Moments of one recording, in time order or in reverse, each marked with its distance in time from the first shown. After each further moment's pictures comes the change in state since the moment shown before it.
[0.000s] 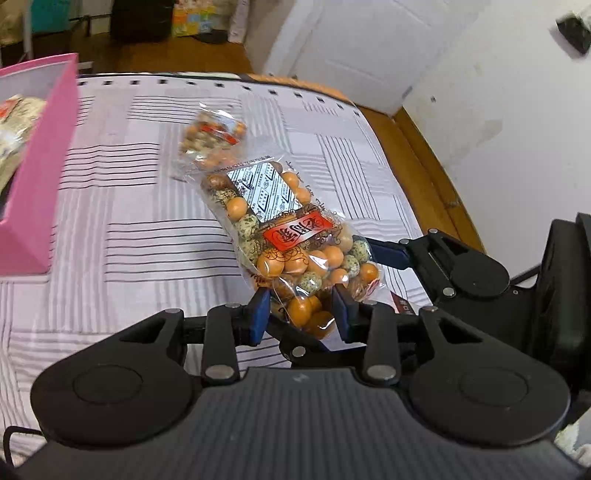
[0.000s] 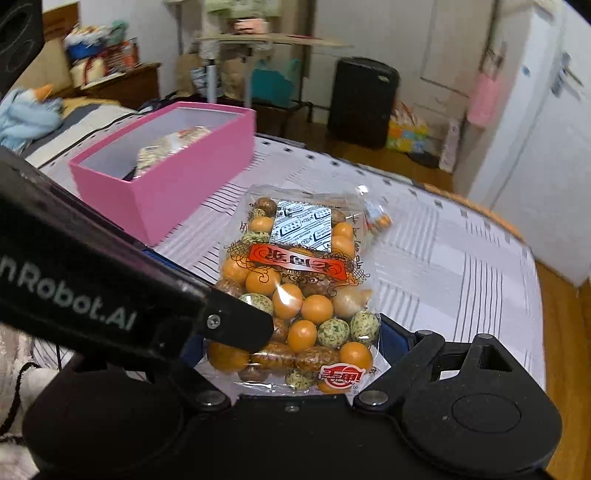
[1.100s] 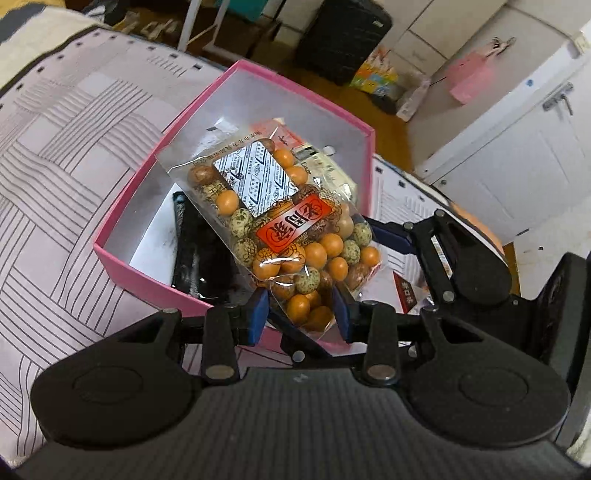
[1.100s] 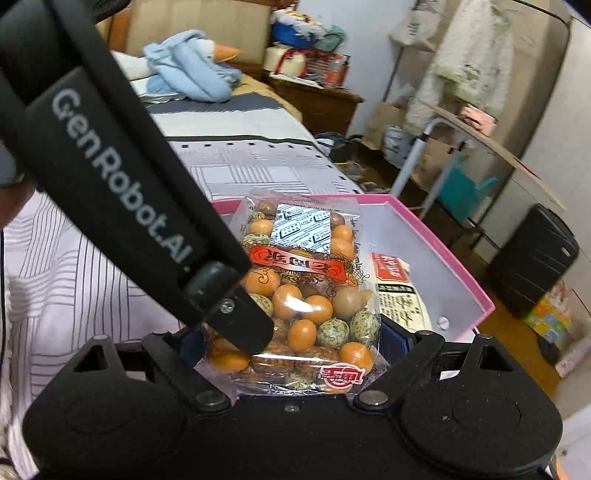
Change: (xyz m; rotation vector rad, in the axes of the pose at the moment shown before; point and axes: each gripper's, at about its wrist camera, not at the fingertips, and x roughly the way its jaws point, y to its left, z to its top) left arm -0.082 0.261 0.054 -0.441 -0.173 0.240; right arm 0.149 0.160 0.162 -0.582 -0.168 0.356
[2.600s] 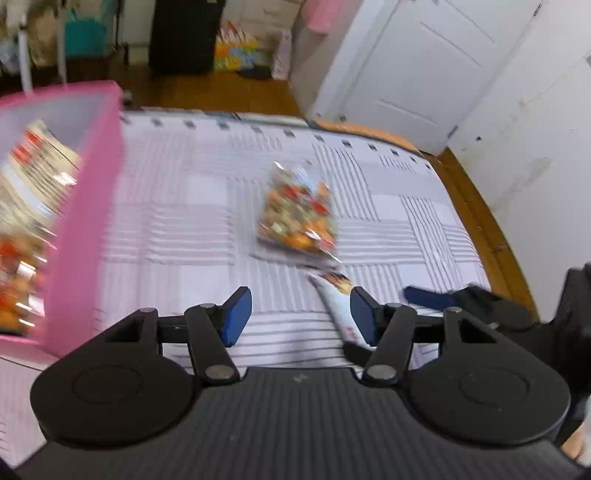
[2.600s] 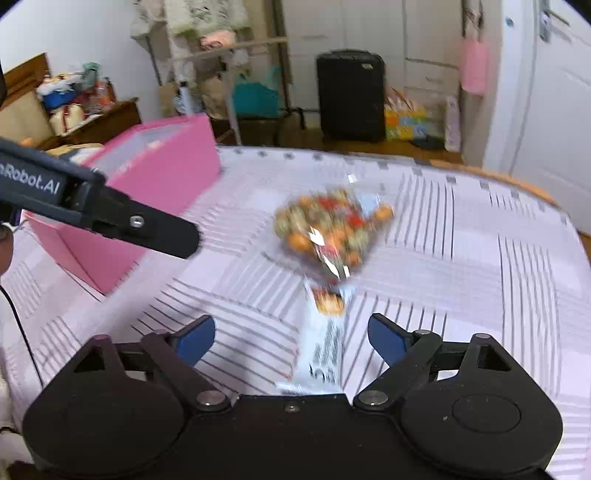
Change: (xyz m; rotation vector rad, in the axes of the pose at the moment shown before) left arm 0.087 -0.200 -0.098 0.435 0.043 -0.160; right arm -0.118 -0.071 -0.233 0.789 0.072 -0.305
